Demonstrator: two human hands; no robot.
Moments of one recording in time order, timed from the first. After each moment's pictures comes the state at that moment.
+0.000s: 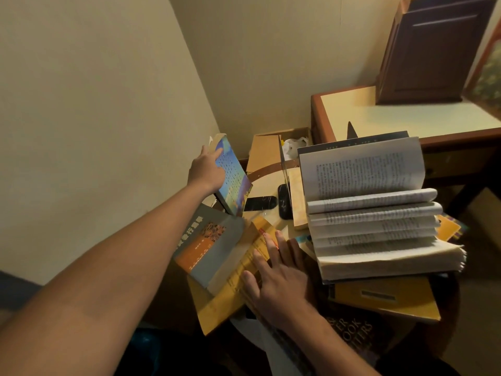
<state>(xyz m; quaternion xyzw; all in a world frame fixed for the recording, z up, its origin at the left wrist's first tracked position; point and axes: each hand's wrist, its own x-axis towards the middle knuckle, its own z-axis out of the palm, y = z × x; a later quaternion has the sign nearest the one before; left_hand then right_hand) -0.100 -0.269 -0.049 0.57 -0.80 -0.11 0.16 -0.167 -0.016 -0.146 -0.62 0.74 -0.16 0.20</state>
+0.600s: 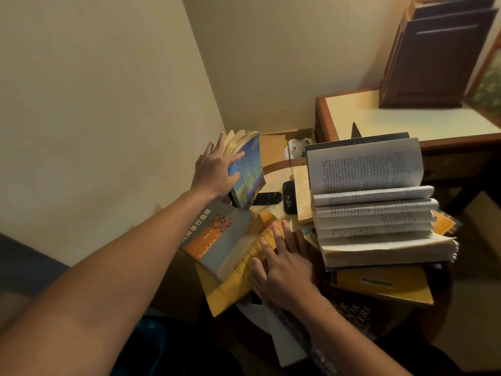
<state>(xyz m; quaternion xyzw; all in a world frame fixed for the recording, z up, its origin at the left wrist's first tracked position) -0.076 -0.240 -0.042 0.45 -0.88 0.01 0.13 -0.168 -0.015 -0.142 -0.63 0.74 -0.14 0.19</state>
